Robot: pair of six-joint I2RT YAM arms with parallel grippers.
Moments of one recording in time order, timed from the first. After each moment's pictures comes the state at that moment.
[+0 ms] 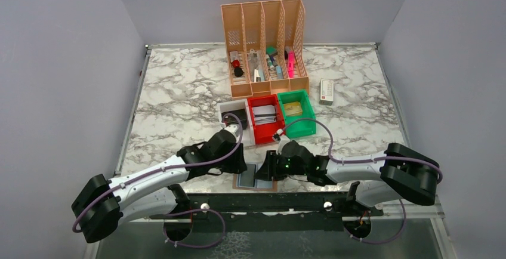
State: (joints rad) left arm -0.89 0.98 0.49 -0.39 0.05 -0.71; right arm 1.11 1.36 0.39 0.40 -0.14 0.97
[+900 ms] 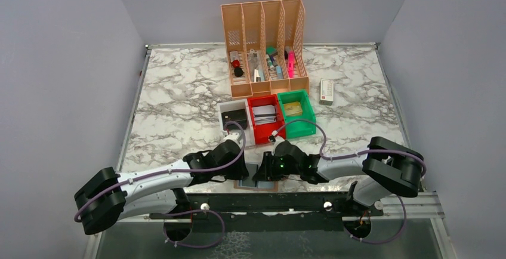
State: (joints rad) left arm -1.01 1.04 0.40 -0.23 -0.02 -0.83; right arm 1.11 1.51 0.44 0.42 -0.14 0.98
